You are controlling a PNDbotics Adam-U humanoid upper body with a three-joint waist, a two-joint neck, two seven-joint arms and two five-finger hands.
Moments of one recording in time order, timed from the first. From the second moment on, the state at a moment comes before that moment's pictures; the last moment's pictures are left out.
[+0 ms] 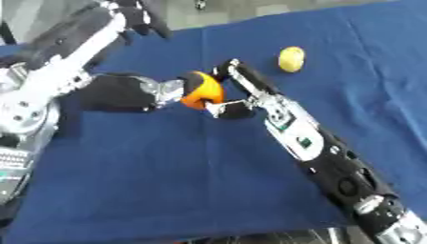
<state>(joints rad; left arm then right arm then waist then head) -0.76 0.30 -0.45 -1.96 -0.67 0.44 -0.54 -0.59 -0.27 0.33 -1.41 0.48 -0.11 0.04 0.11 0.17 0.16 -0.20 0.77</state>
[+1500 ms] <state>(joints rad) -0.88 0.26 -0.50 -1.62 -0.77 0.29 -0.72 -0.58 -0.27 0.35 -1.43 0.49 -0.14 0.02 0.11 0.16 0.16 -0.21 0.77</state>
